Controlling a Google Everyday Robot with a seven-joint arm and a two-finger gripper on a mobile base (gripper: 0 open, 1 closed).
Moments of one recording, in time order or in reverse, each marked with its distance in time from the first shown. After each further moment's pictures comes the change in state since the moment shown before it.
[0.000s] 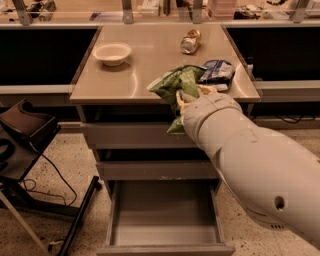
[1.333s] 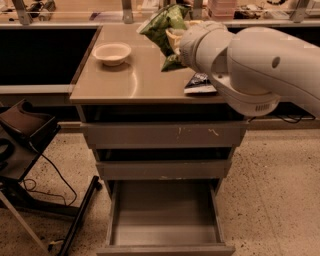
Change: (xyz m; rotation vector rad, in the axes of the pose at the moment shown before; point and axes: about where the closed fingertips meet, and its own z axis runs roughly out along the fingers) arm -0.099 -0.038 0.119 -0.131 -0.169 -0.075
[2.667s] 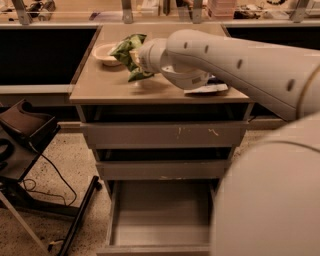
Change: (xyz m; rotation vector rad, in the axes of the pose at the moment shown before) arm 0.072 0.079 0.167 -0.208 0.157 0.090
